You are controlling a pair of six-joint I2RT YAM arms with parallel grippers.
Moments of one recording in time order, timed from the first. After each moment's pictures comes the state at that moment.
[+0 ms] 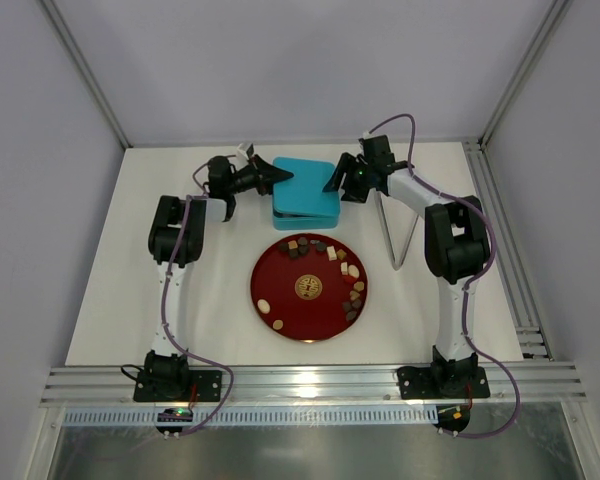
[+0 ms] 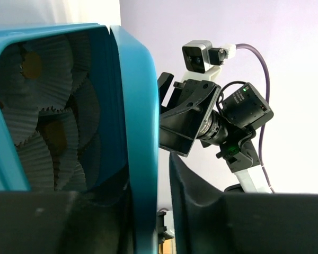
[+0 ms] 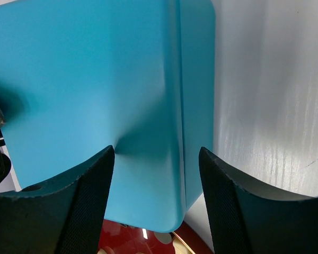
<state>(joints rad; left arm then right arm) -0.17 2.48 1.59 0.93 1.00 -1.57 0.29 2.13 1.65 -0.32 -0.32 0.62</state>
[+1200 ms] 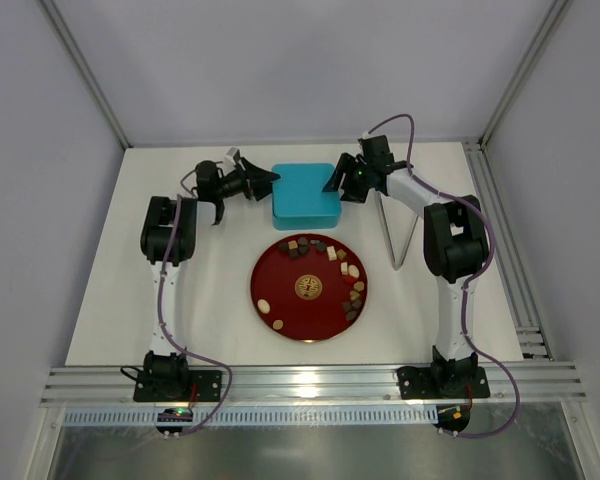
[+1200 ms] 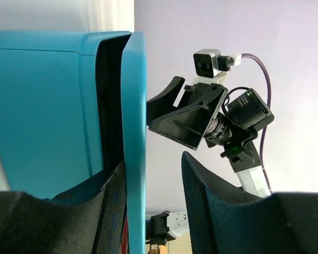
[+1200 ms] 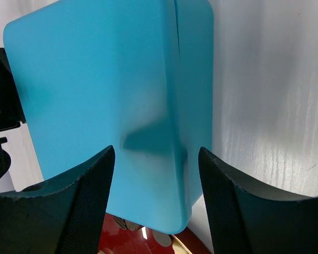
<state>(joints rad) -0.10 2.48 1.53 0.92 1.02 -1.54 0.29 2.15 1.66 -0.32 -0.32 0.62</state>
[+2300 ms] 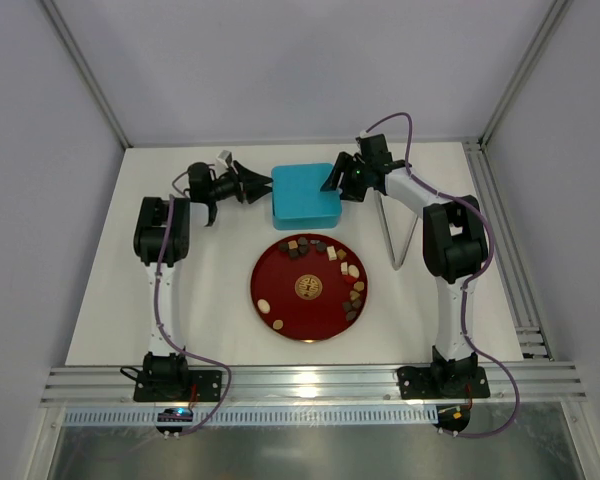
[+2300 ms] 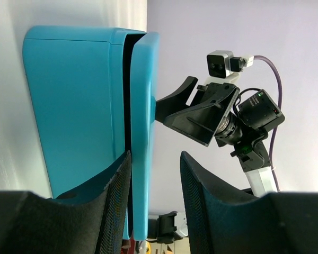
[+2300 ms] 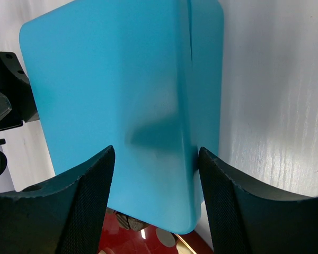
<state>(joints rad) -0.06 2.44 1.47 0.87 1.03 -1.46 0.30 2.15 1.67 -0.32 -0.32 0.61</state>
